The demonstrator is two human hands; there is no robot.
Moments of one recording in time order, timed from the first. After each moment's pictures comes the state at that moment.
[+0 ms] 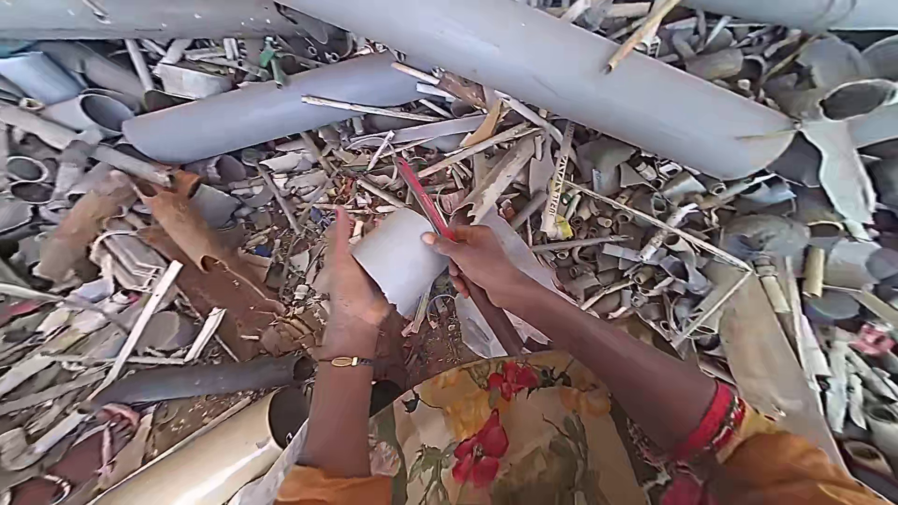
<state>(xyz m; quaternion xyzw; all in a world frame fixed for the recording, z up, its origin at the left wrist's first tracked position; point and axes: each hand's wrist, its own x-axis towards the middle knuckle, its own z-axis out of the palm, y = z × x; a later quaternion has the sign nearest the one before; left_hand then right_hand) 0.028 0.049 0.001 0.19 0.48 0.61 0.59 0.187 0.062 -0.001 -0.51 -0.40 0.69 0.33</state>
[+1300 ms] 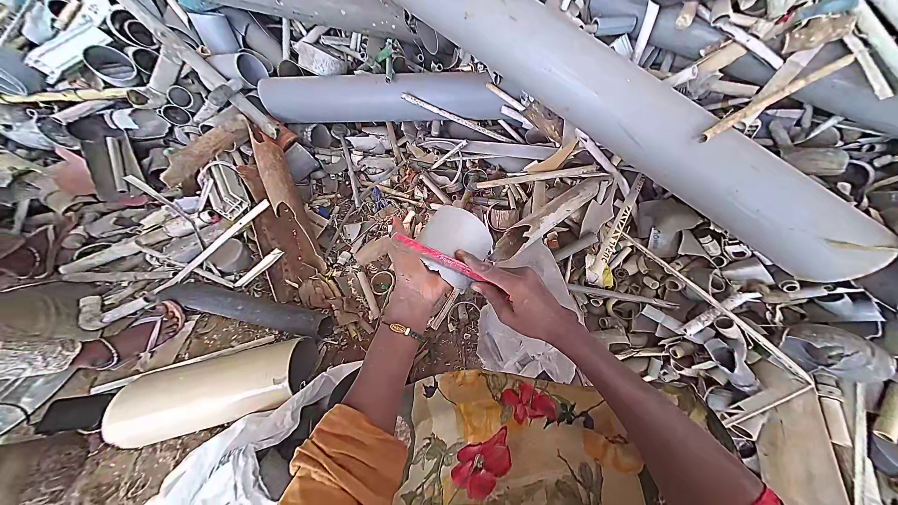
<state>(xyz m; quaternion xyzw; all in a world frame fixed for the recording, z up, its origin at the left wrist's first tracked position) 0.010 0.051 -0.010 -0.02 0.38 0.72 0.57 0.180 0.059 -0.051 -0.27 -0.86 0.24 0.35</state>
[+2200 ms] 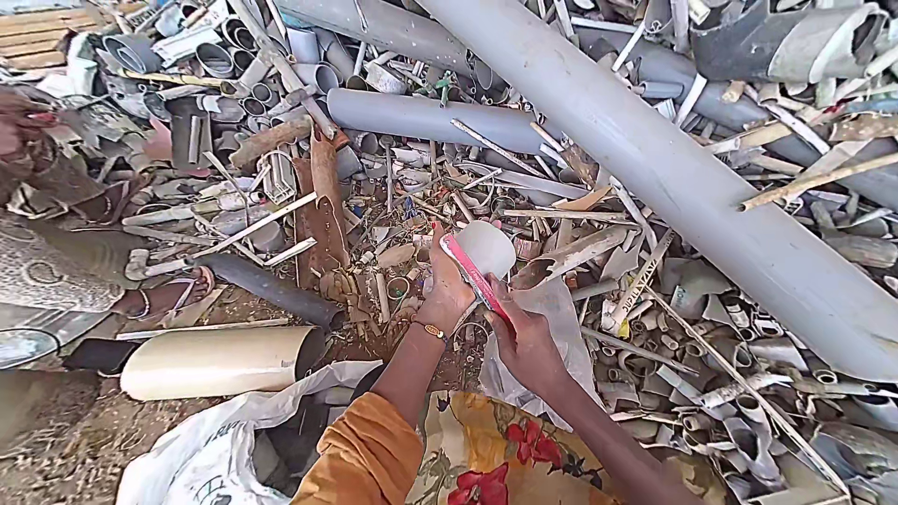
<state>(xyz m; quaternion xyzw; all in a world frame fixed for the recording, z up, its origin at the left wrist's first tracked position) 0.007 0.062 -0.005 -0.01 0.39 0.74 0.56 0.155 0.025 -0.047 -0.36 -0.83 0.22 0.36</state>
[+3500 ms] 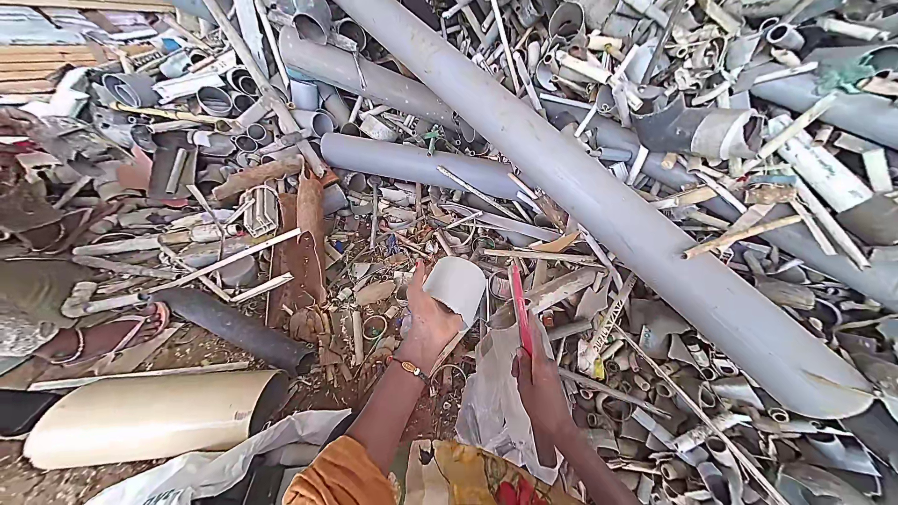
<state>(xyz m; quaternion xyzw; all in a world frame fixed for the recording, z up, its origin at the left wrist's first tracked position) 0.008 0.067 0.004 -0.05 0.32 0.76 0.56 0.202 0.041 -0.061 -0.50 -0.75 0.32 0.29</state>
